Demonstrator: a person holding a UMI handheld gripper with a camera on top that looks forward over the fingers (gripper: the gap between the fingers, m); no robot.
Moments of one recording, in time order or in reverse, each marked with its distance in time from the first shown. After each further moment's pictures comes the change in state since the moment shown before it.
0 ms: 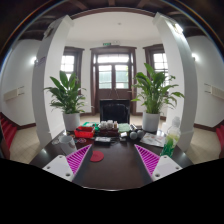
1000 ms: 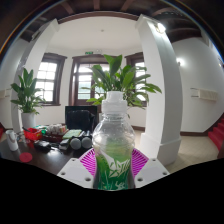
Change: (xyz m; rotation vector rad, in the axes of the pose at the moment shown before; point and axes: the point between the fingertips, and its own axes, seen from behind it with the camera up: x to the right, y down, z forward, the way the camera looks) arm 0.283 0.040 0.168 0.158 0.185 -0.002
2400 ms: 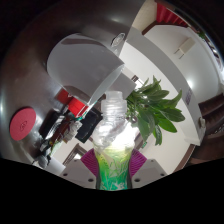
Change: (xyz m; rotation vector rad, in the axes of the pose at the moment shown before) arm -0.448 -0.087 0.018 0.375 0.077 -2.227
